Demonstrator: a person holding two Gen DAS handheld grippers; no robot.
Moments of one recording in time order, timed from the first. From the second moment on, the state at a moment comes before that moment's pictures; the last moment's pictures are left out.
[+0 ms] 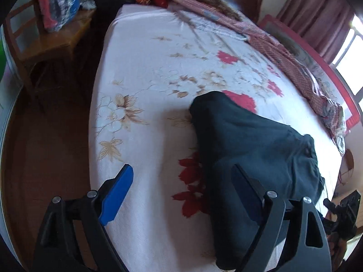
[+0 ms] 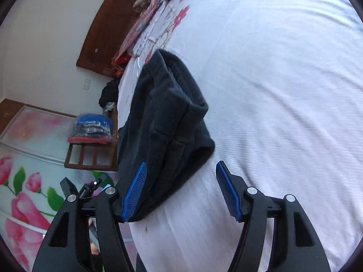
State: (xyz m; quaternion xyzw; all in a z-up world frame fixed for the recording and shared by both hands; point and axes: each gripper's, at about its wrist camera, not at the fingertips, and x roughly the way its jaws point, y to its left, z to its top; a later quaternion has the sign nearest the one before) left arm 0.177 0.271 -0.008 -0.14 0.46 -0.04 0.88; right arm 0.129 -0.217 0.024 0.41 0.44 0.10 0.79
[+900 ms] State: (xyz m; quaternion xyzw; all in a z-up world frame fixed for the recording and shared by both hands) left arm 0.105 0.165 0.008 -0.11 0.43 -0.16 0.88; right arm 0.265 -0.151 0.072 0.34 0.42 0.18 0.82
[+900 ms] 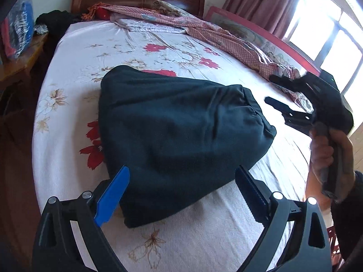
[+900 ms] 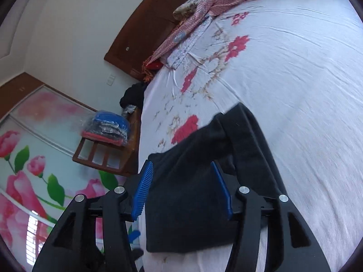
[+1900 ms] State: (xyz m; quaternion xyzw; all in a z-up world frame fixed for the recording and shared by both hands) left arm 0.024 0.174 0.024 -0.13 0.49 0.06 0.86; right arm 0.118 -0.127 0.099 0.10 0.48 0.06 0.87
